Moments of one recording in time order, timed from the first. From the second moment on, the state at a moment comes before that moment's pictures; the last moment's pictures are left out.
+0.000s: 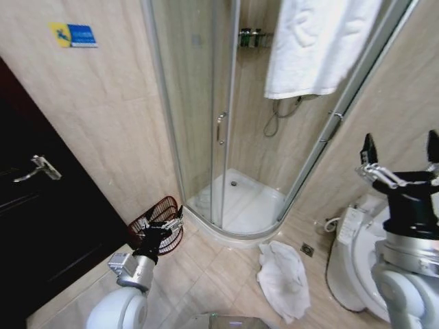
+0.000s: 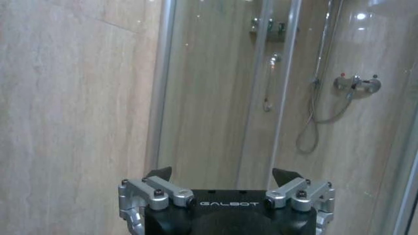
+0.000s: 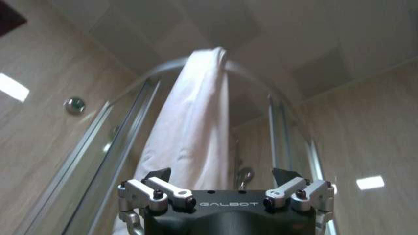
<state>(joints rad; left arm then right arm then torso) 1.78 -1.61 -0.61 -2.48 -0.15 0.25 0.12 -1.45 1.20 1.03 2.50 0.51 0.24 -0.04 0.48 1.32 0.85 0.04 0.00</state>
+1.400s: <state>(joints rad) 1.78 -1.61 -0.61 -2.48 -0.15 0.25 0.12 -0.96 0.95 0.96 2.27 0.65 0.07 0.05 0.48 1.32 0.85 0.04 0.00</state>
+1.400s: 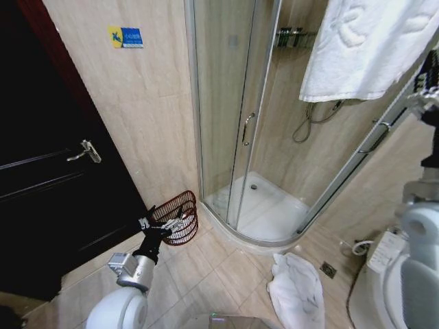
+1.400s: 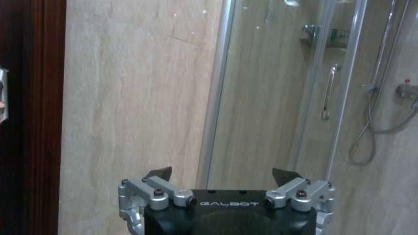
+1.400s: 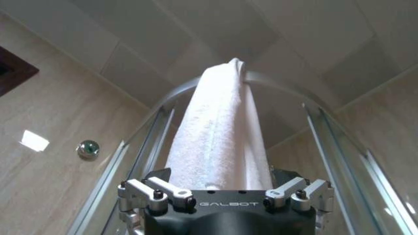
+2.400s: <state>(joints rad) 1.78 -1.61 -0.61 -2.48 -0.15 0.25 0.12 -0.45 0.74 0.68 2.00 0.74 0.06 0.01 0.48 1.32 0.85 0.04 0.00</state>
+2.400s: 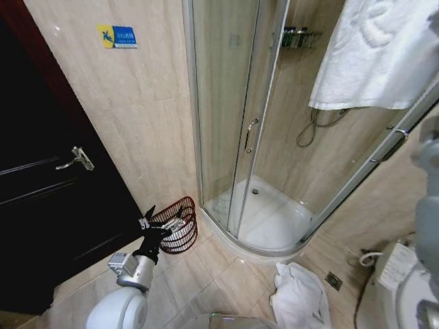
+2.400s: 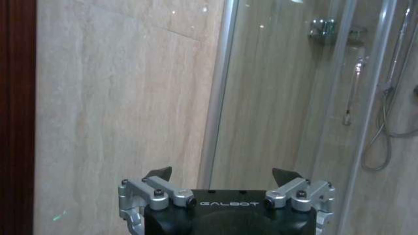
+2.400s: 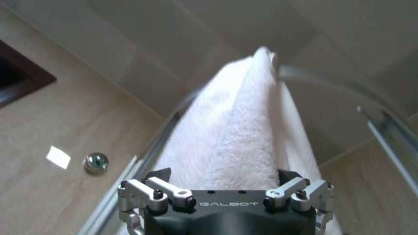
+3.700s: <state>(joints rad) 1.78 -1.61 -0.61 -2.48 -0.15 0.25 0.12 -0.27 0.79 0.47 2.03 0.71 -0.16 0.13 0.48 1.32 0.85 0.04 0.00</state>
